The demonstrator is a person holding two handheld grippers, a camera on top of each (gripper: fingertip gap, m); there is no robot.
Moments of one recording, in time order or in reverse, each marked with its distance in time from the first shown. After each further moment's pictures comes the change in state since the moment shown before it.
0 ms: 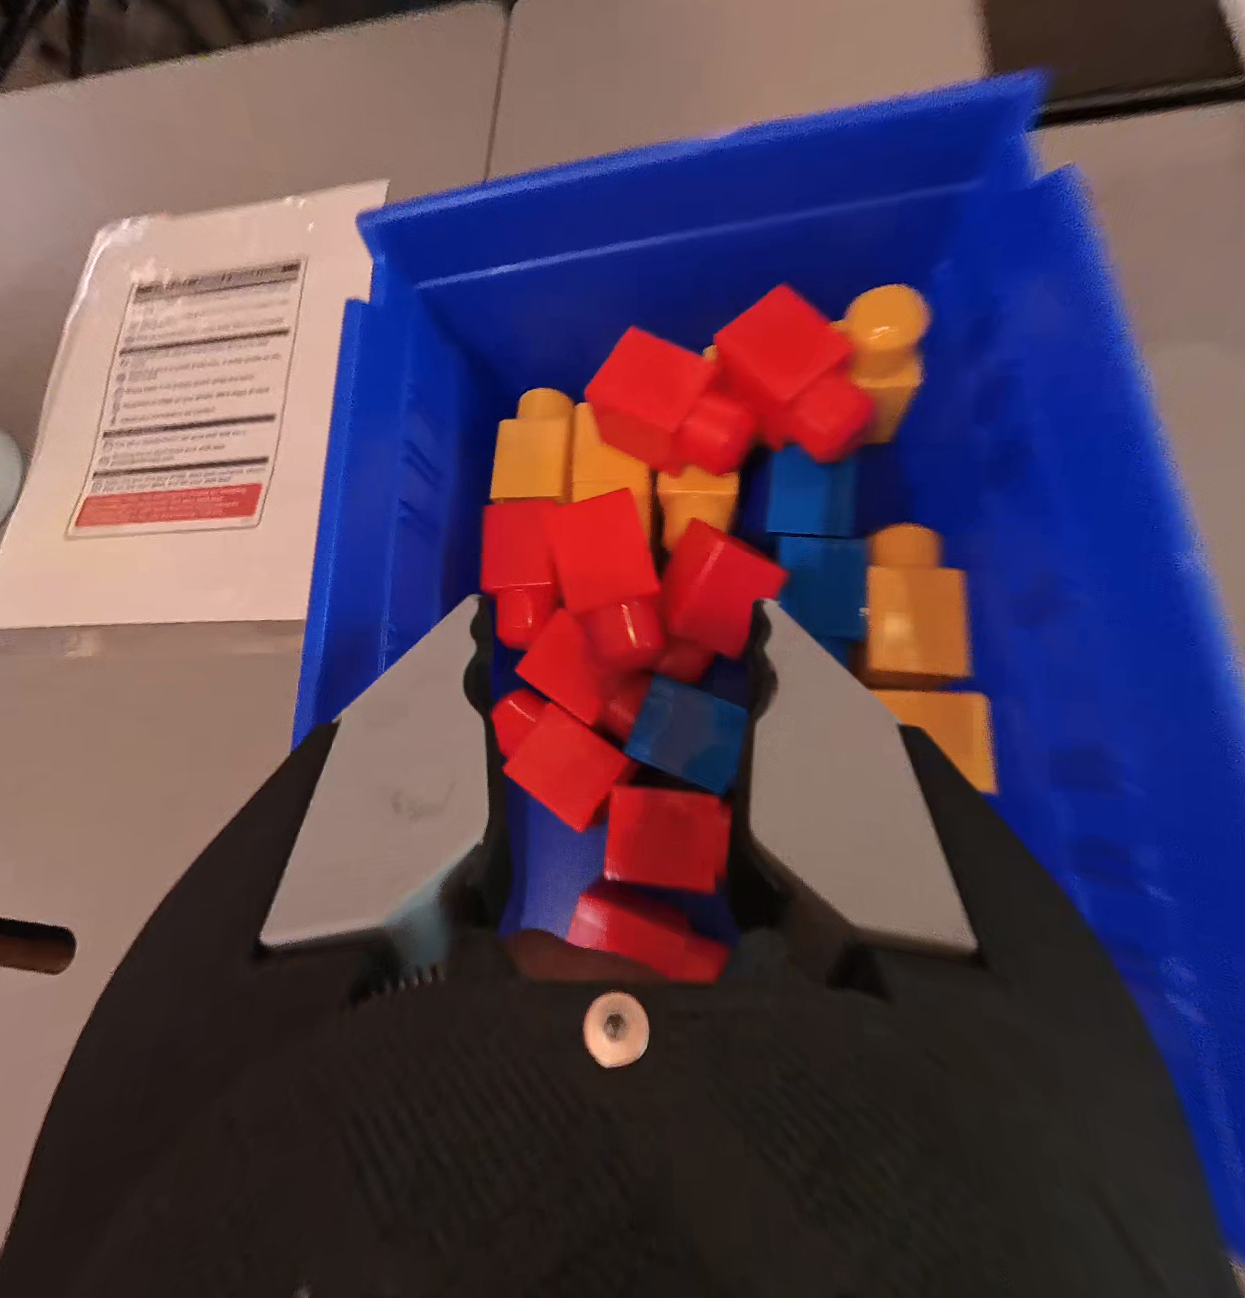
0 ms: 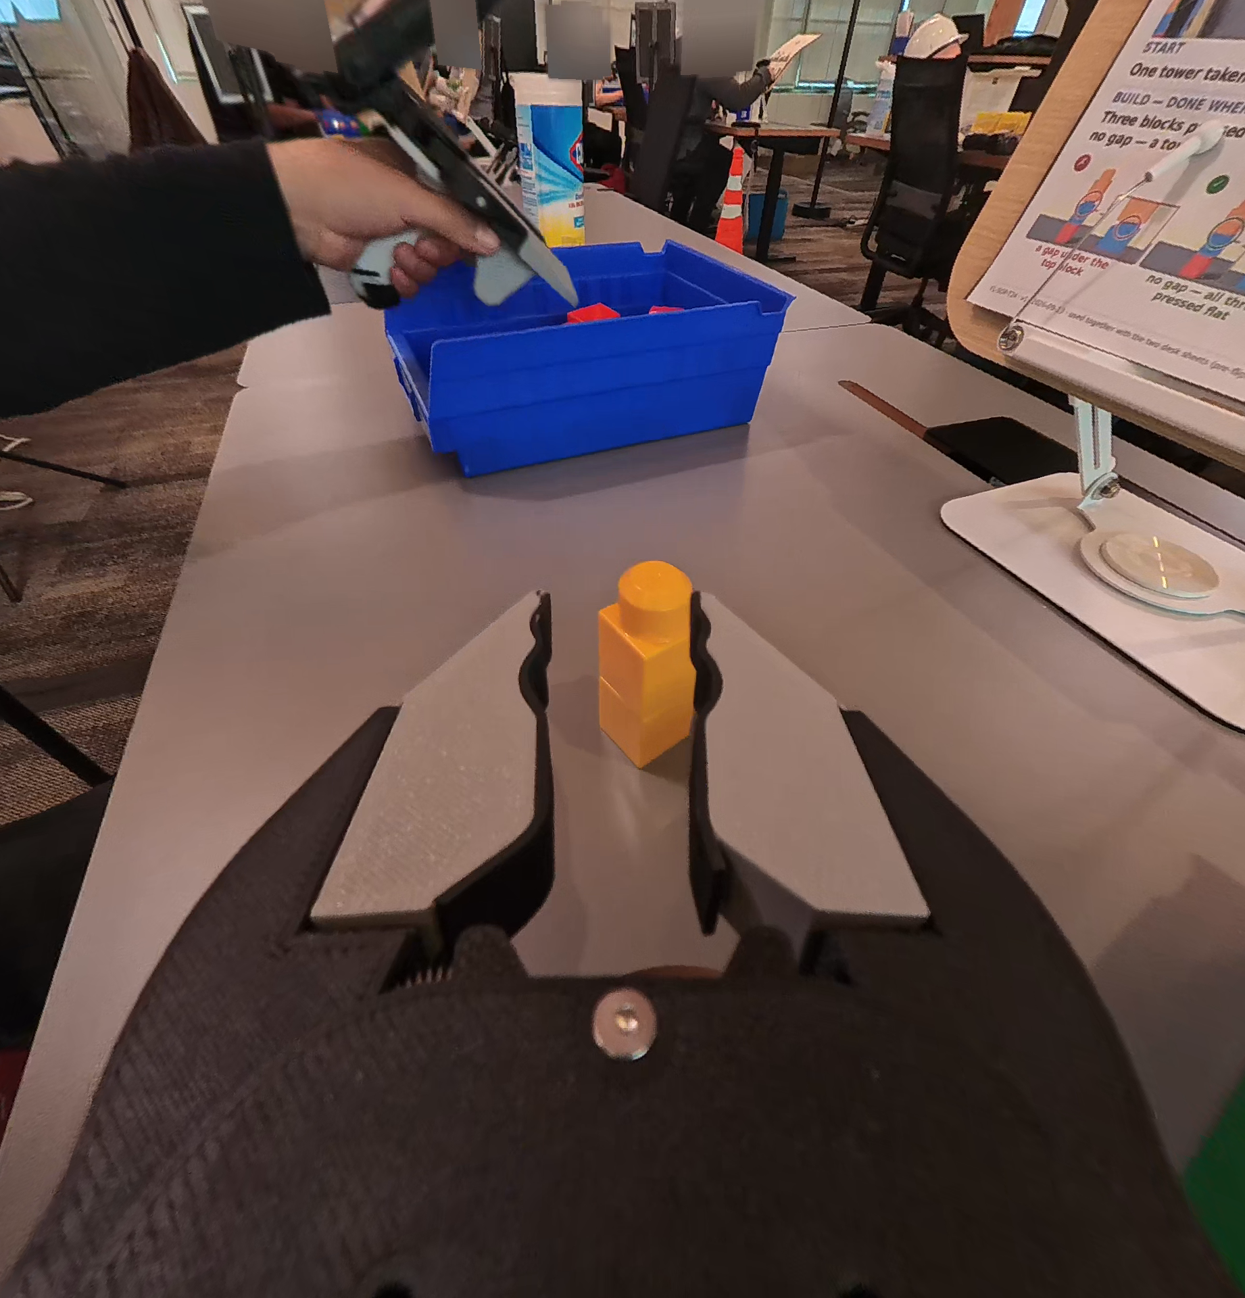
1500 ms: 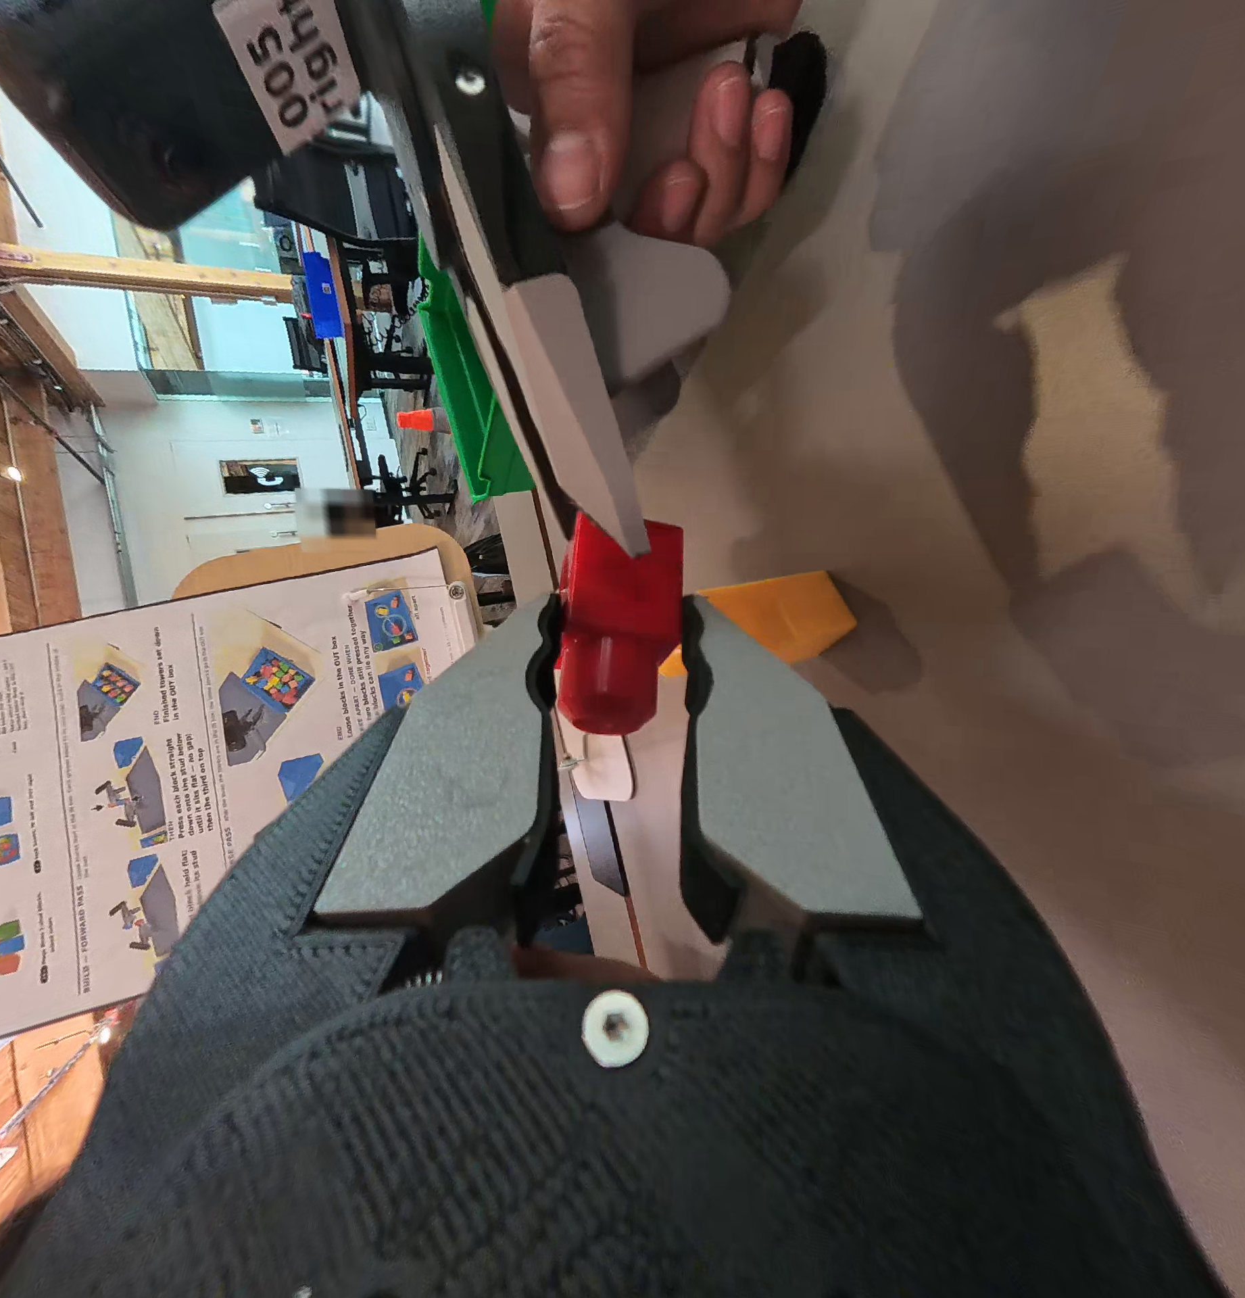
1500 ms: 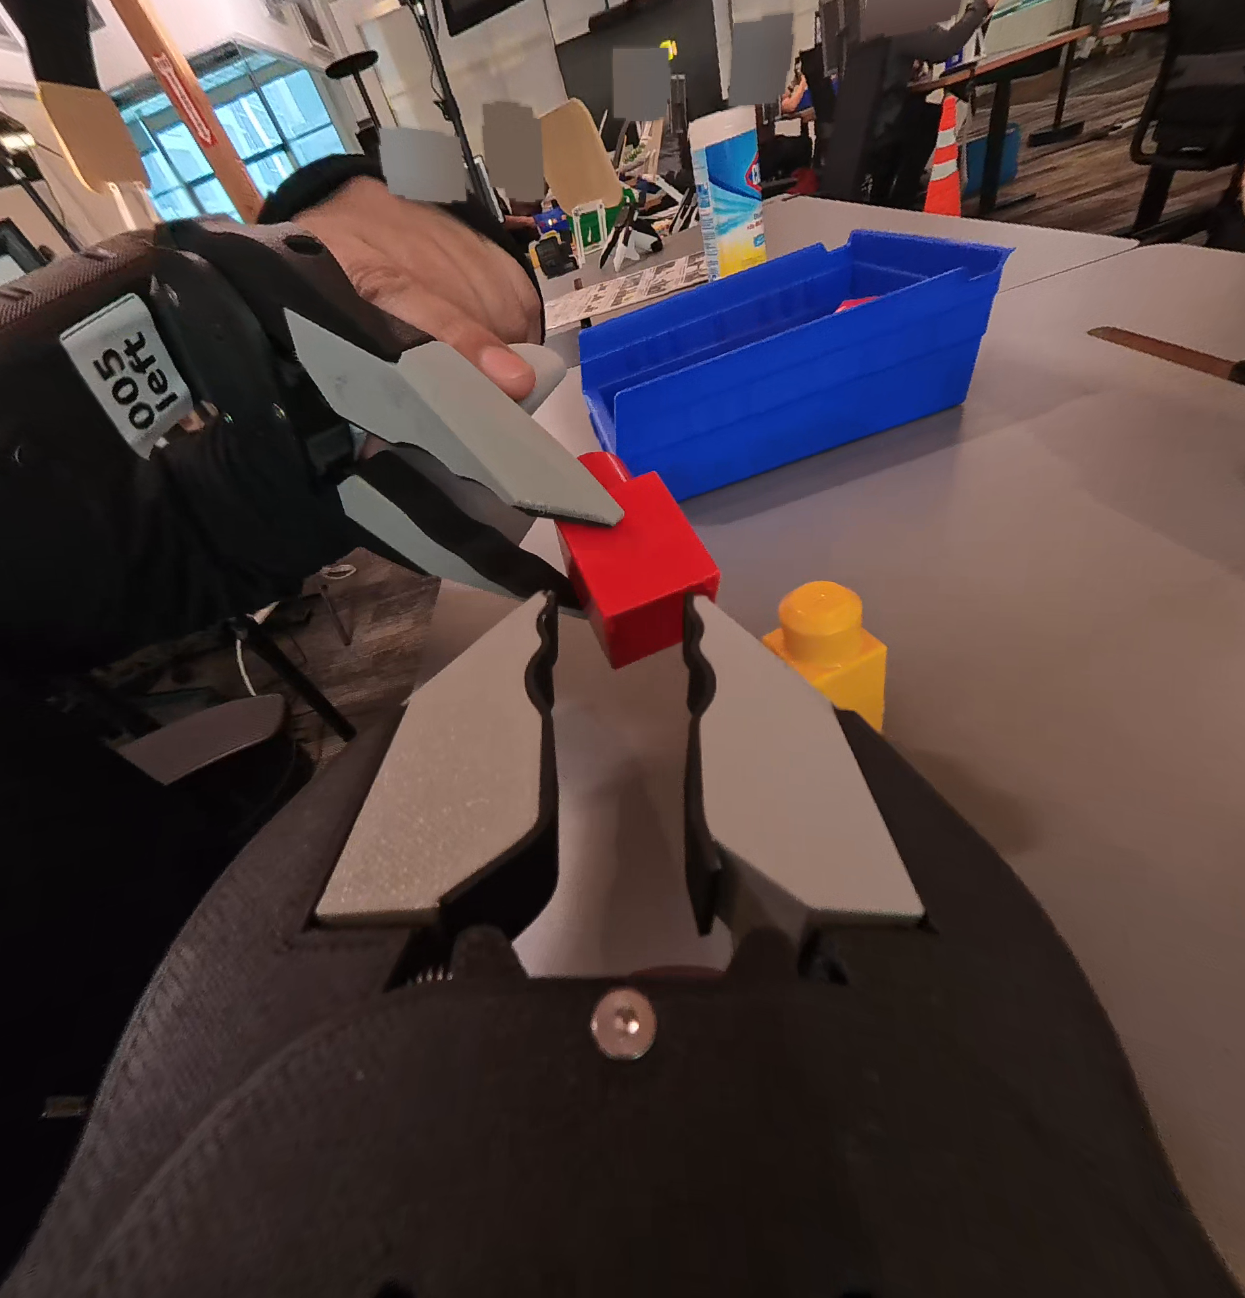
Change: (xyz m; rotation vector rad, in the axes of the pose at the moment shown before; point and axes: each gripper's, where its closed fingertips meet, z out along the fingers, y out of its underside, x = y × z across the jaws) left arm 0.380 0.029 -0.191 0.826 0.373 1.706; right arm -0.041 -0.015 -0.003 0.035 -0.293 0.239
